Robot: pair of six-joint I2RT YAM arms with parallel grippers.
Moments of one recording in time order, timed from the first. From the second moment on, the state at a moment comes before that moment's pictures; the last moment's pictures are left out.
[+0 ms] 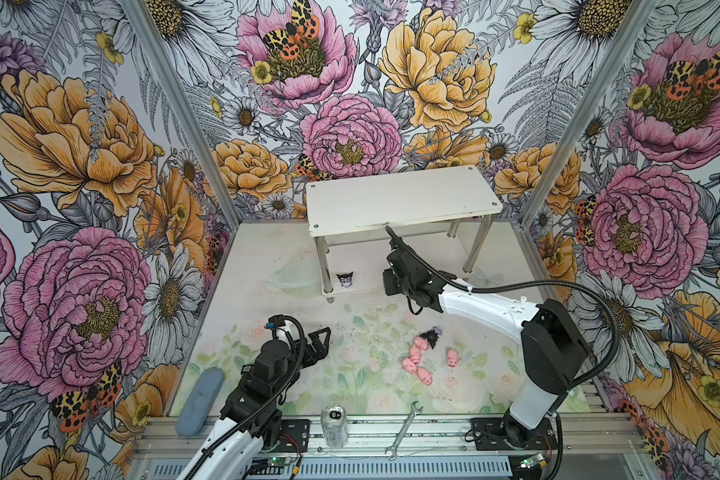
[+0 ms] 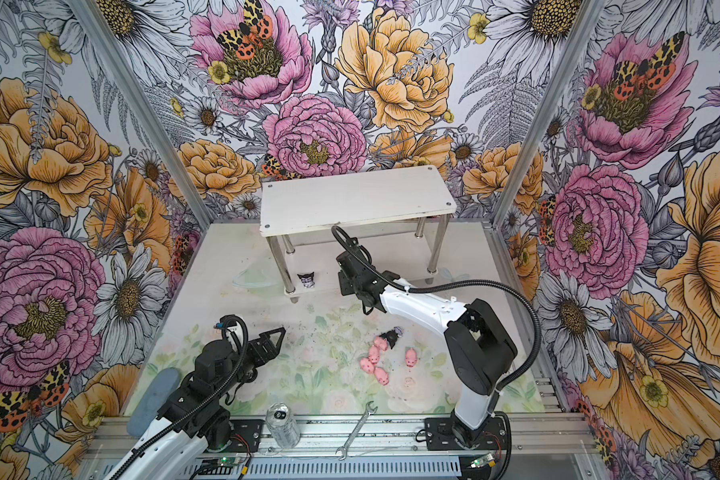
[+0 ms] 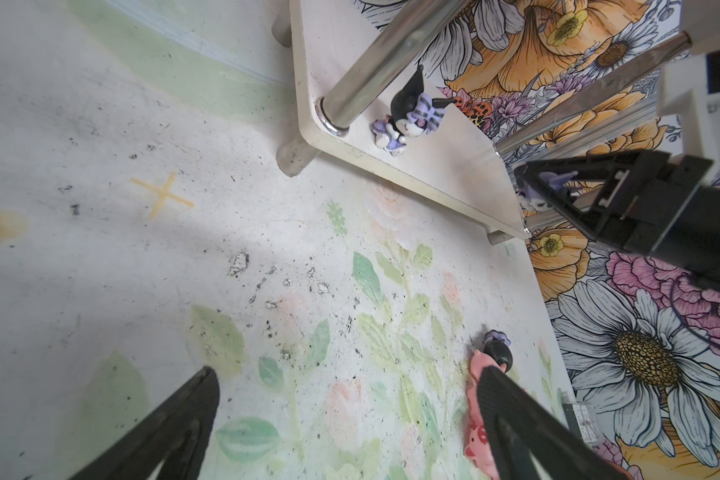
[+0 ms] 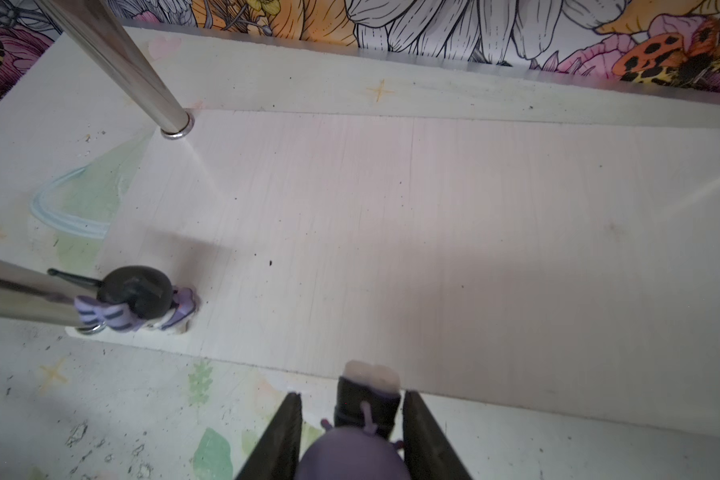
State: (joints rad) left arm -0.45 0.30 0.13 -0.26 0.00 -0.82; right arm 0.72 1.79 1.33 -0.31 0.26 0.35
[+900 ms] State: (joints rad) left arm -0.41 0.25 0.13 -0.31 0.04 -0.81; right arm 0.70 1.97 1.44 -0.37 0.28 0.33
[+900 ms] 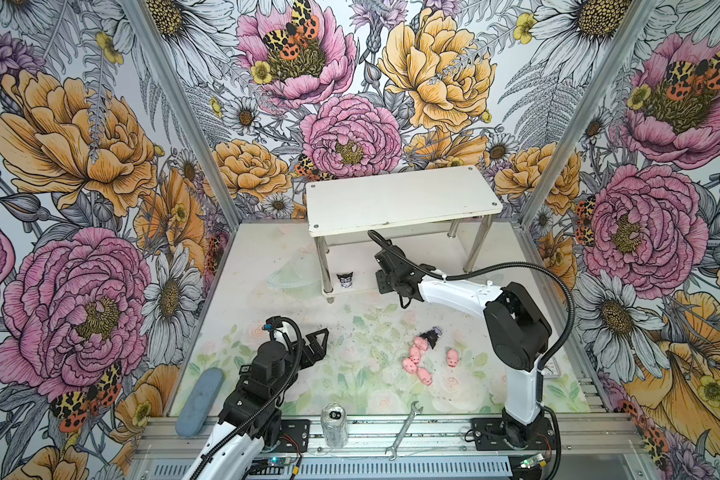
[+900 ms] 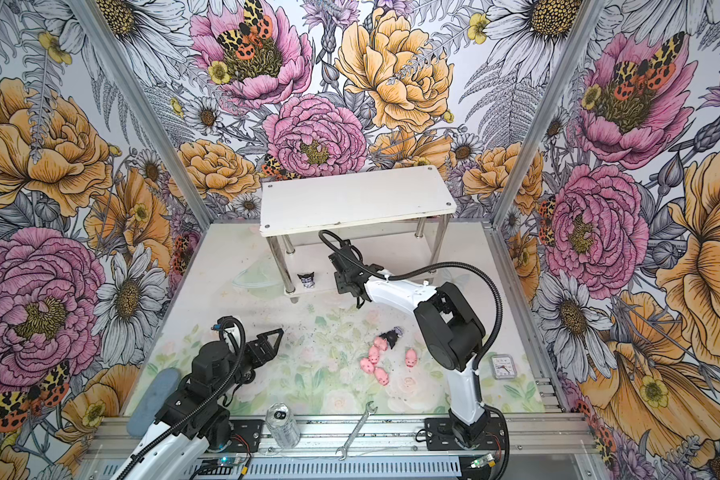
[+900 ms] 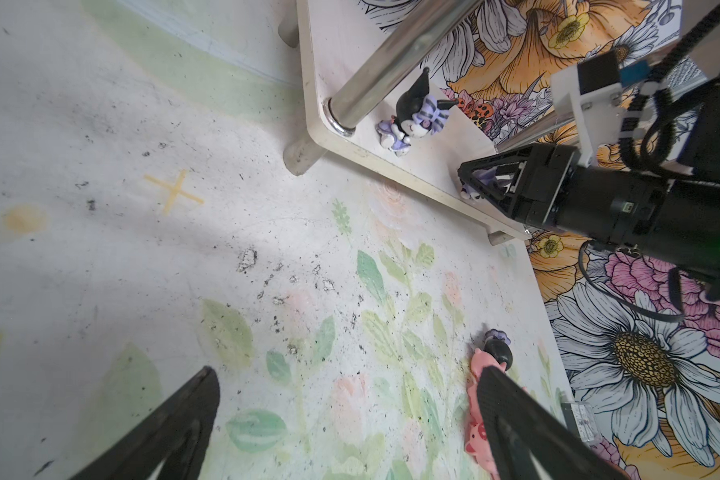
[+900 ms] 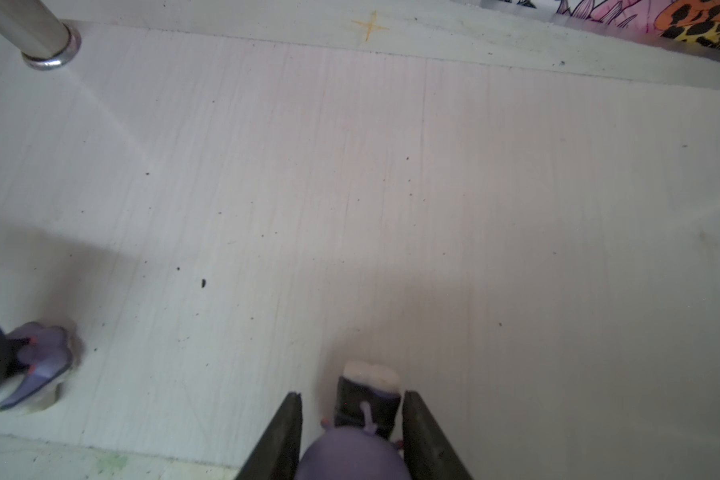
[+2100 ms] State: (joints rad) left arm -0.40 0.24 0.13 -0.33 0.07 -0.81; right arm 0.71 1.66 1.25 -0.35 0.29 0.37
